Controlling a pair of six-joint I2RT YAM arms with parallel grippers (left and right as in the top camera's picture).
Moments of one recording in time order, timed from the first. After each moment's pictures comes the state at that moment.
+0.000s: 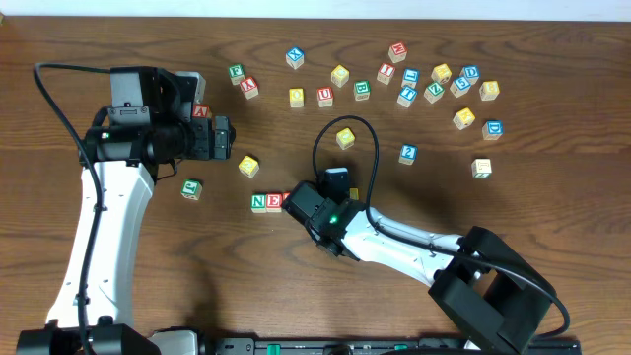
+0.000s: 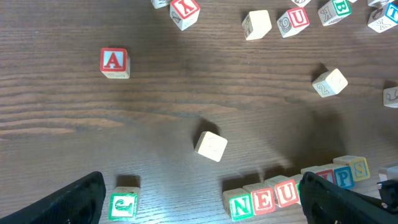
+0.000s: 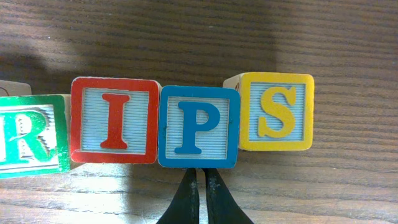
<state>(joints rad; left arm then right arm) 0.05 1.45 1.25 -0.81 0.29 0.07 0.92 1.84 1.04 -0.51 0.39 0.78</state>
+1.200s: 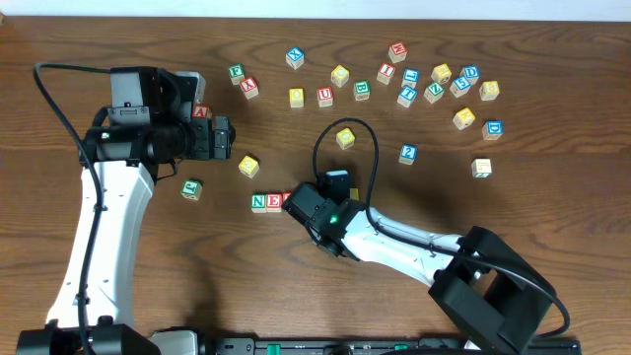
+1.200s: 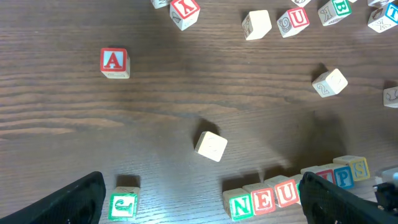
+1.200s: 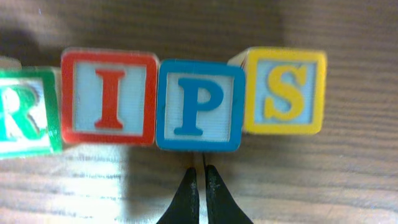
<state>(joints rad) 0.05 1.45 1.25 -0.81 0.29 0.07 0.92 1.84 1.04 -0.54 0.34 0.78</state>
